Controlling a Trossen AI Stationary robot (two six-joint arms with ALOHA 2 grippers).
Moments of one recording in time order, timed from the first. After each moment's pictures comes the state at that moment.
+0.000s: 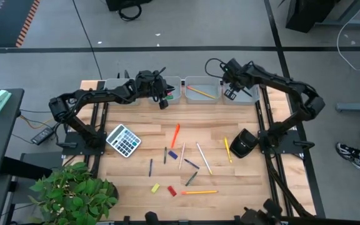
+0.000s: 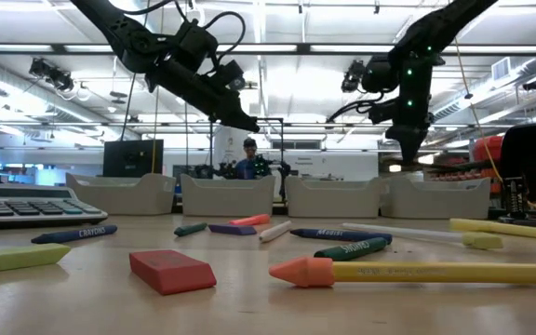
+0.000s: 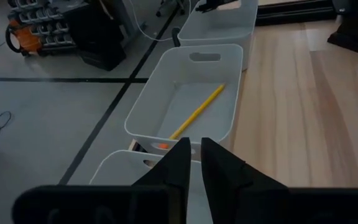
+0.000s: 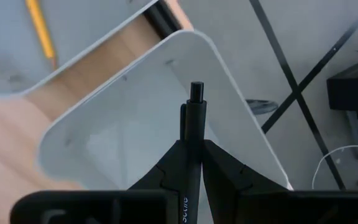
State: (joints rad) left arm 0.55 1.58 0.92 0.26 0.09 0.34; right arm -0.83 1.48 1.11 -0.82 0.37 -0.21
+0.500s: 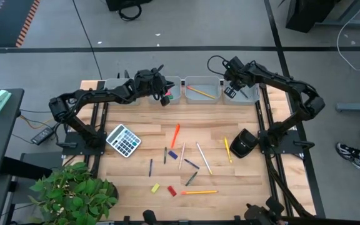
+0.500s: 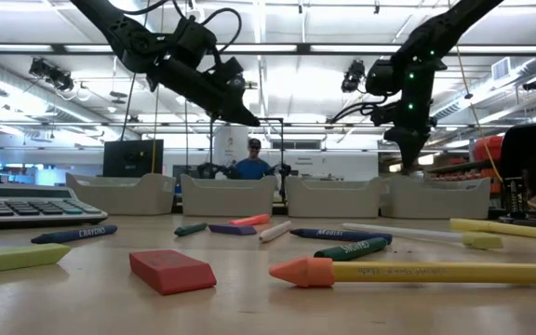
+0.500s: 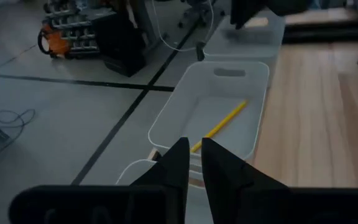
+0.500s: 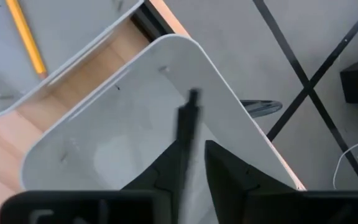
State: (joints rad) left arm 0.55 1.58 0.92 0.33 0.02 0.27; right arm -0.88 1.49 1.09 -0.79 0.32 -0.19
